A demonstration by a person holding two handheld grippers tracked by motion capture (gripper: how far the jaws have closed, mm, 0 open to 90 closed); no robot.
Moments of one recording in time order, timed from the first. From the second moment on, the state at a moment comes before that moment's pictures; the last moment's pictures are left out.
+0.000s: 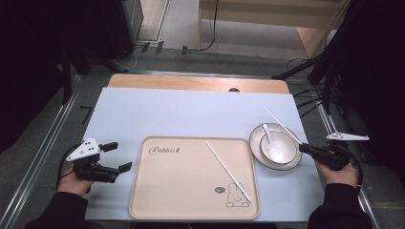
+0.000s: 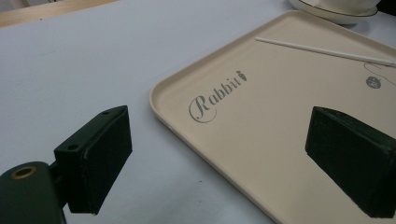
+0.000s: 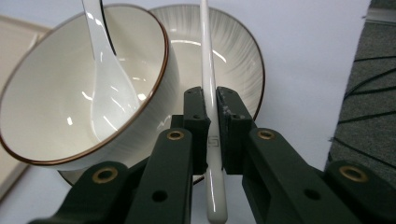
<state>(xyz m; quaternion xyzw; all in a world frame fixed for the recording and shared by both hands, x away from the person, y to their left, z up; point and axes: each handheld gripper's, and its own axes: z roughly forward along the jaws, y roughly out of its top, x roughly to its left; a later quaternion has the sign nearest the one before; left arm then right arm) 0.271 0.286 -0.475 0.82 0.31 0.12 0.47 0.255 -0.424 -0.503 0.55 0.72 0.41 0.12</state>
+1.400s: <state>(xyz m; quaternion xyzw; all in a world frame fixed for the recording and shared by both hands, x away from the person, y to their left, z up) 0.276 0.282 -0.475 0.82 0.30 0.12 0.47 0.181 -0.316 -0.442 0.52 0.73 0.42 0.14</state>
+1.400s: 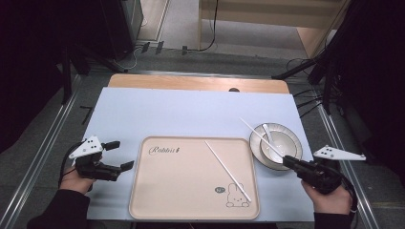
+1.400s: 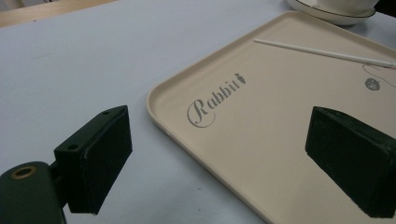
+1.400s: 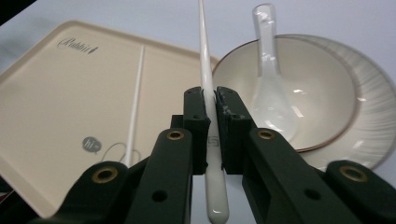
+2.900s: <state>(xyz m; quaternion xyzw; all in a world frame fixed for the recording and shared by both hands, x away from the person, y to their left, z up) 0.276 0.280 -0.475 0.82 0.30 0.12 0.47 0.191 -0.231 -0.528 0.47 0.82 0.33 0.07</state>
